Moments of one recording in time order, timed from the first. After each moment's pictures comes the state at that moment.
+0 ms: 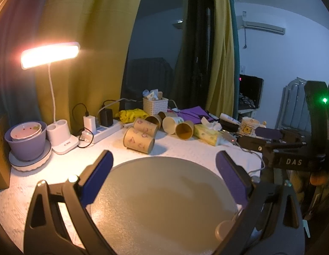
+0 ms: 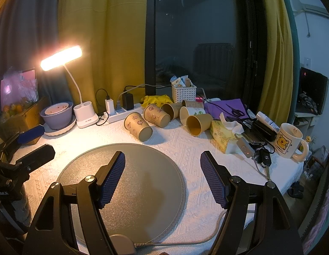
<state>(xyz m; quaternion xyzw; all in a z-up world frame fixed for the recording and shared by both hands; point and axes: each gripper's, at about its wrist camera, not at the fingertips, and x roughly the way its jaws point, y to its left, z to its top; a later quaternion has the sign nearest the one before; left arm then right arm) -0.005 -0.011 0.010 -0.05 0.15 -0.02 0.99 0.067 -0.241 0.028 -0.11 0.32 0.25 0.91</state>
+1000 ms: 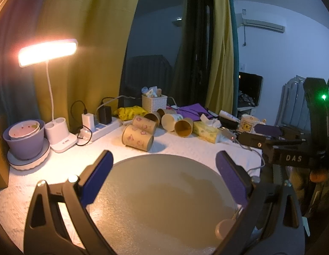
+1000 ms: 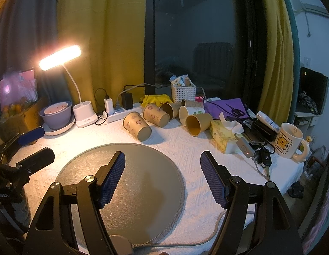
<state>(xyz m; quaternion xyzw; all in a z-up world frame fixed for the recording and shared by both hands) -0.003 -0.009 0.004 -0.05 0.16 -0.02 0.99 0.069 -0.244 0.025 -0.11 0.33 0.25 0.90</state>
